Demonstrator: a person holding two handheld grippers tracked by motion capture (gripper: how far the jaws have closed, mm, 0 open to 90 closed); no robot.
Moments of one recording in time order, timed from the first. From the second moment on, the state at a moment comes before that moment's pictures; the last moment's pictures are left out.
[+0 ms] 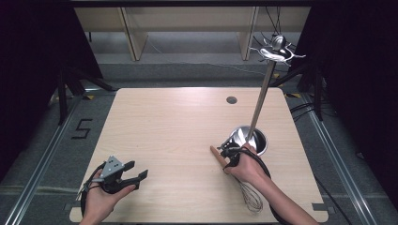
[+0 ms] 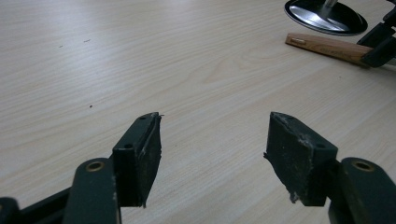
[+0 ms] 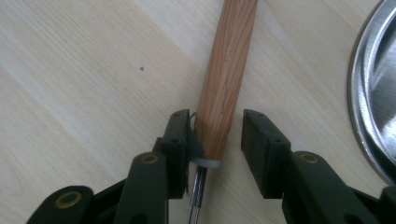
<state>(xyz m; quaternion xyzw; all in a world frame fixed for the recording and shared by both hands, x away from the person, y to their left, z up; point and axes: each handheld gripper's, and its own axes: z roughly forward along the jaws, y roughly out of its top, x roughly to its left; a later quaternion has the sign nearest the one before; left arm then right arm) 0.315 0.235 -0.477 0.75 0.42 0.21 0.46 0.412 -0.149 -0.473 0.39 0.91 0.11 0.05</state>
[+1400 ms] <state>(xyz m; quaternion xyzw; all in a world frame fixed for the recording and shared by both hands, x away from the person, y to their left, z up) 0.314 0.235 -0.478 0.75 0.42 0.21 0.46 0.384 -0.213 -0.414 0.39 0.81 0.44 0.07</state>
